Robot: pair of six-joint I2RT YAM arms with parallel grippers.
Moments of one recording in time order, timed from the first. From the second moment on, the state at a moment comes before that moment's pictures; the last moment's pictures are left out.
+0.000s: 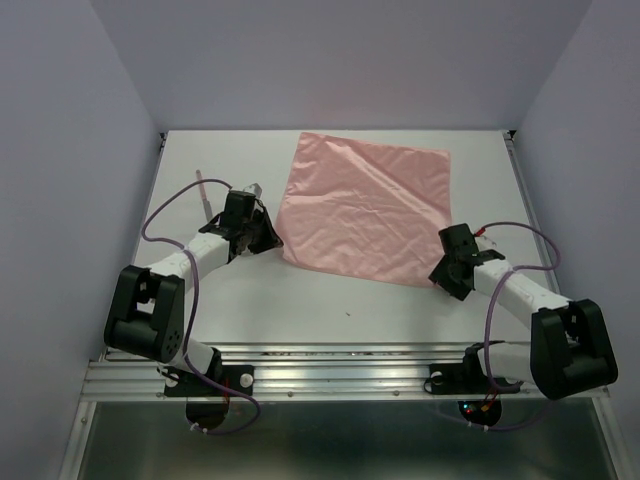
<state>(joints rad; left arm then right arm) -0.30 1.46 0.81 -0.18 0.19 -0.60 0.23 1.25 0.59 -0.53 0.31 0.88</state>
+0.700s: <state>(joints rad) -0.30 1.47 0.81 -0.18 0.21 -0.59 0.23 1.26 0.56 -0.39 0.33 0.93</state>
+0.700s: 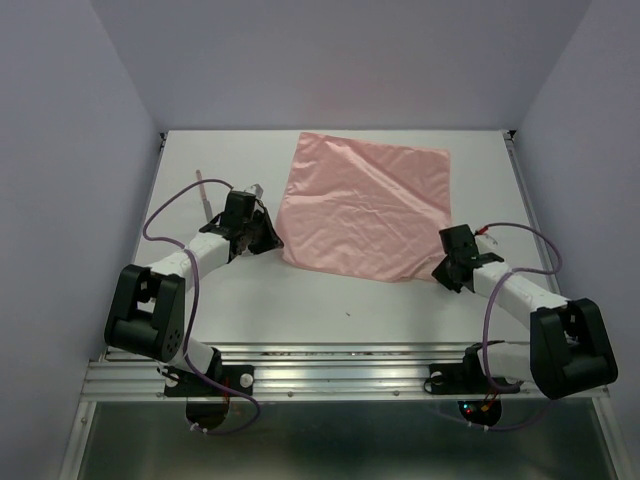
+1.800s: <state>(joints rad) -0.28 1.18 1.57 -0.35 0.18 -0.39 0.23 1.05 1.65 -0.47 0.64 0.41</state>
